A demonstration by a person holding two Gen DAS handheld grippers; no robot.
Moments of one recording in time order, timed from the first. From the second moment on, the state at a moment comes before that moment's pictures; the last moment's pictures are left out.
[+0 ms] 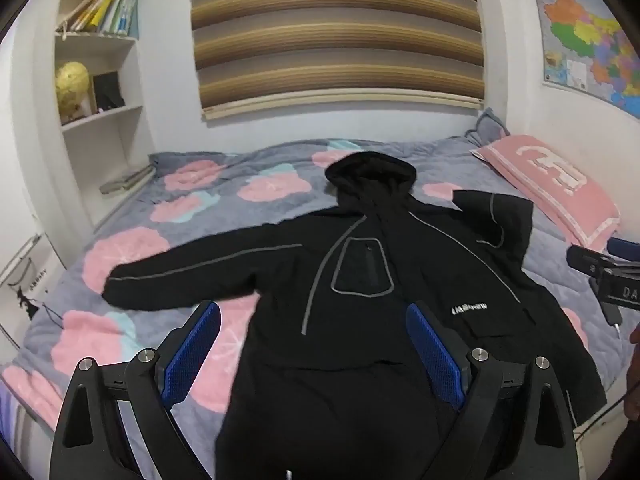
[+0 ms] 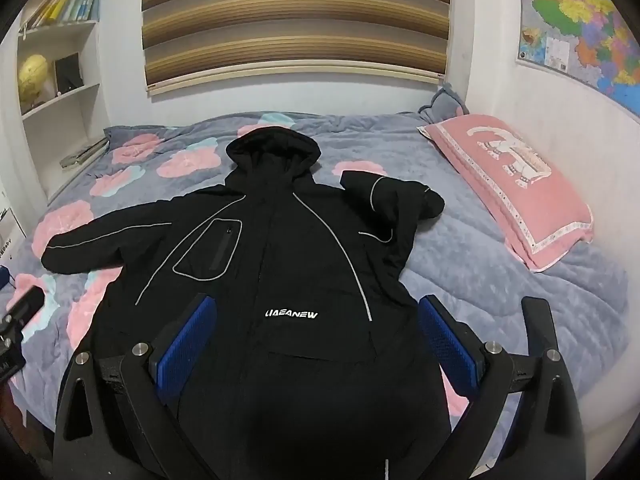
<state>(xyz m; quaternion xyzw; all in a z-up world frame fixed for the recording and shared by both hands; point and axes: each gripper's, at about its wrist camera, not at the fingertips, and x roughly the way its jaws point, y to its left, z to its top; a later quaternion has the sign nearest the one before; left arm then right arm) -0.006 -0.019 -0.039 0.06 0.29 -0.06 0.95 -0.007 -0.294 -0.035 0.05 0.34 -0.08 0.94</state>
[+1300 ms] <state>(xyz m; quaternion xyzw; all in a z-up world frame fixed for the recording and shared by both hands) -0.012 -0.015 -0.054 0.03 0.32 -0.05 0.95 -0.021 -0.247 -0.050 -0.01 0.36 -0.05 0.93</state>
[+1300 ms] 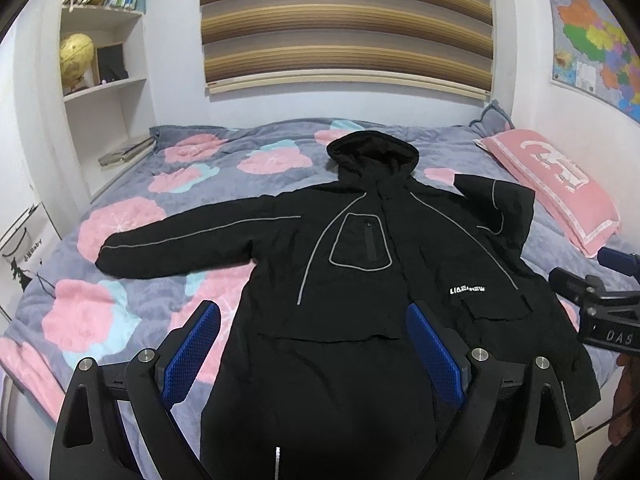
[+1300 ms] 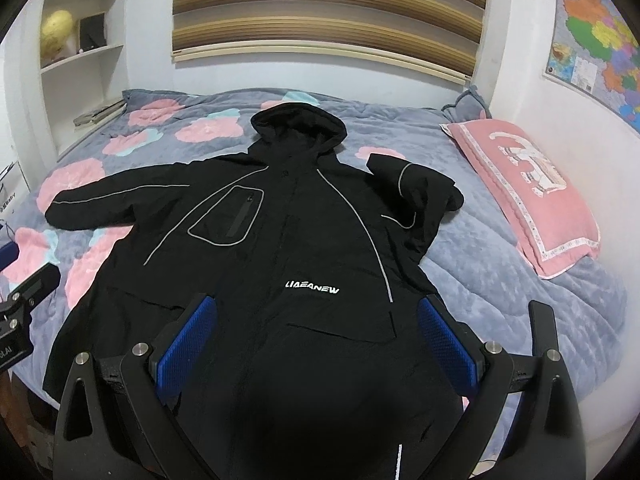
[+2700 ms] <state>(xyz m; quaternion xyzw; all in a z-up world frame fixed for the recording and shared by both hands) 0.106 -0.073 -0.103 0.00 0.36 -0.07 0.93 0.085 -0.277 -0.131 0.02 0.44 -0.04 0.90</state>
